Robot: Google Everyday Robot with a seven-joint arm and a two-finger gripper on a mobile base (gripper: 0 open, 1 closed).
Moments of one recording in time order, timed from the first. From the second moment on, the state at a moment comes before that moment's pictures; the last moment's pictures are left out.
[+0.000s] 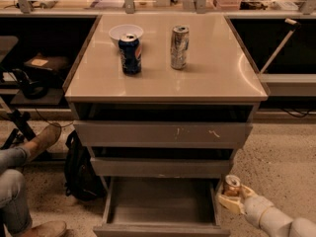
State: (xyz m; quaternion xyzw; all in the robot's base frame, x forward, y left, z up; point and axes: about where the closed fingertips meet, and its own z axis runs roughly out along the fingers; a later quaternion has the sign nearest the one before) arm 0.472 -0.275 0.464 -0.20 0.82 0.15 0.51
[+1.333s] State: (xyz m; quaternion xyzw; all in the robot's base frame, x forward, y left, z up) arm 0.529 -0.265 0.312 -0.09 0.83 0.21 0.50
